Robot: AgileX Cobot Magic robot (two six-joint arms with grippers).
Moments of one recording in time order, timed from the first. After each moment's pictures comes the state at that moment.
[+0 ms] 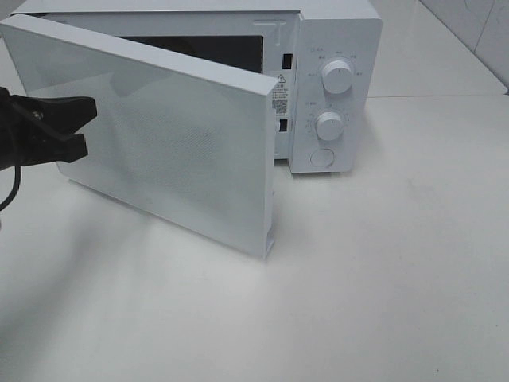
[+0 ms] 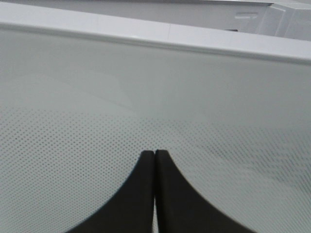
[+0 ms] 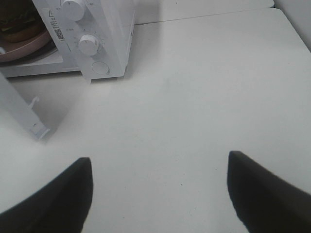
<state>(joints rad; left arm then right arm) -0.19 1.60 -0.49 0.58 -0.90 -0.43 0.17 0.00 -0.51 -0.09 1.01 0.19</state>
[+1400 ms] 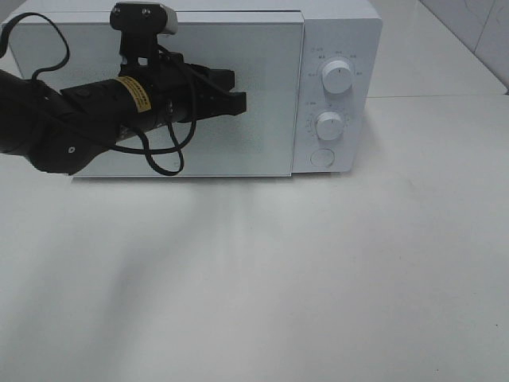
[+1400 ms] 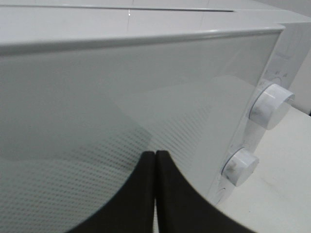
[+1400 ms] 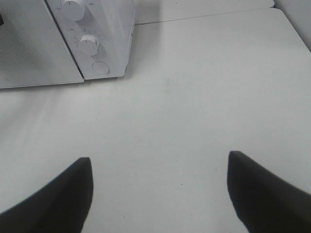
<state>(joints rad) -0.54 1.96 -1.02 0.28 -0.68 -0.34 0.17 0.00 -0.51 -0.09 1.01 0.19</state>
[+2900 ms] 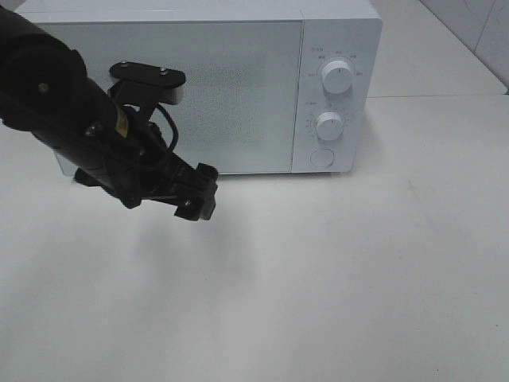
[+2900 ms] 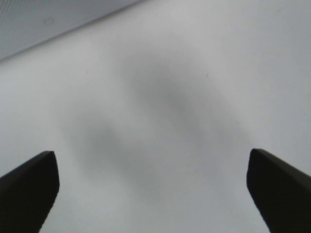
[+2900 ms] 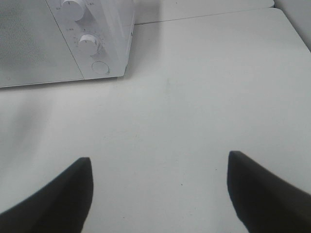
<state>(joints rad) -0.69 1.71 -1.02 0.13 0.51 -0.29 0.17 0.00 -0.51 -0.09 1.01 0.19</state>
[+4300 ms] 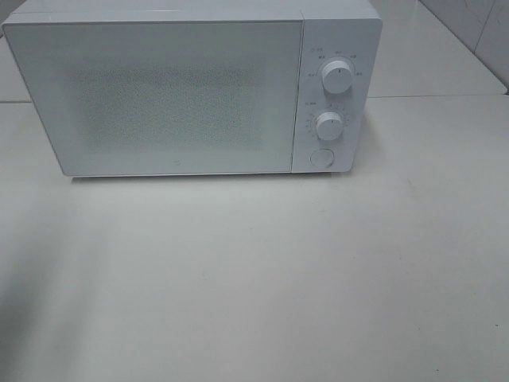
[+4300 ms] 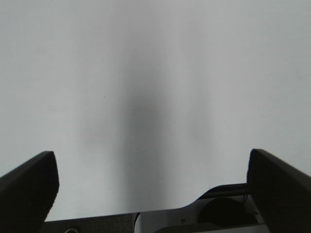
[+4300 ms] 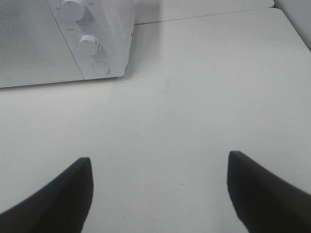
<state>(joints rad) -0.03 0.97 -0.69 -0.14 0.95 0.06 0.17 0.00 -0.51 -0.09 1.01 0.19</state>
